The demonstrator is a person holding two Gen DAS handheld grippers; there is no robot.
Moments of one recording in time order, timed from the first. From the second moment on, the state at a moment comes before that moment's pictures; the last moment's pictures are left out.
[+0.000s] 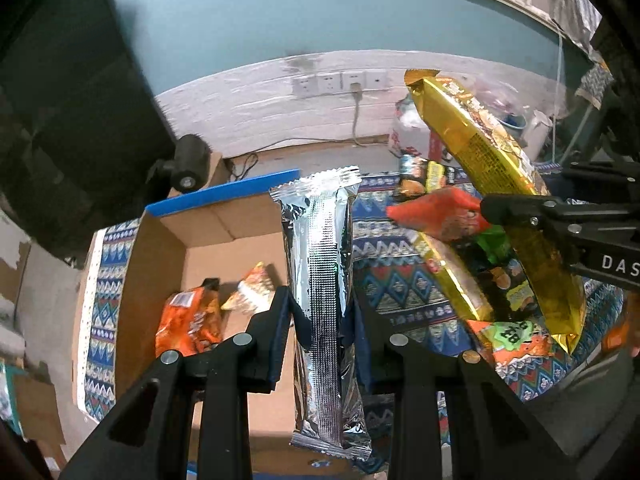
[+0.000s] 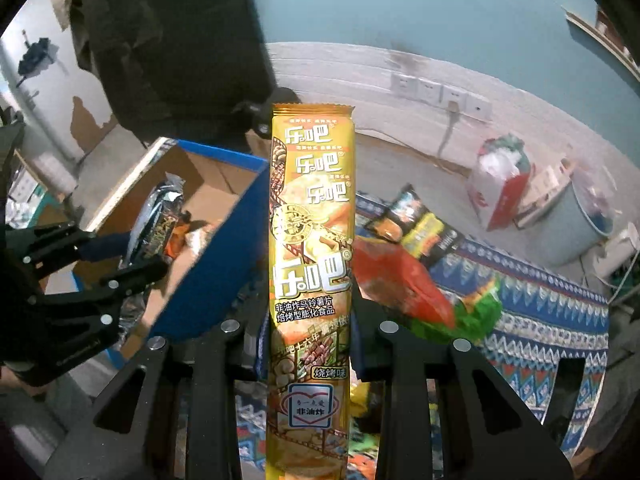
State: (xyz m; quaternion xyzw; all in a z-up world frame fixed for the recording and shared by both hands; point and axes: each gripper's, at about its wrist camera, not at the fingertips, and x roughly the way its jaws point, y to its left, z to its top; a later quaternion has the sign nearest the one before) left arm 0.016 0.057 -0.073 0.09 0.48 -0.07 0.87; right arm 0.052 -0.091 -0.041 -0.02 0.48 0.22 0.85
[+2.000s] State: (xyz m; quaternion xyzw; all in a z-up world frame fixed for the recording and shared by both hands) left arm 0.015 0.223 -0.100 -0.01 0.52 0.09 0.85; right arm 0.100 0.136 -0.089 -0.01 0.56 0.32 0.77
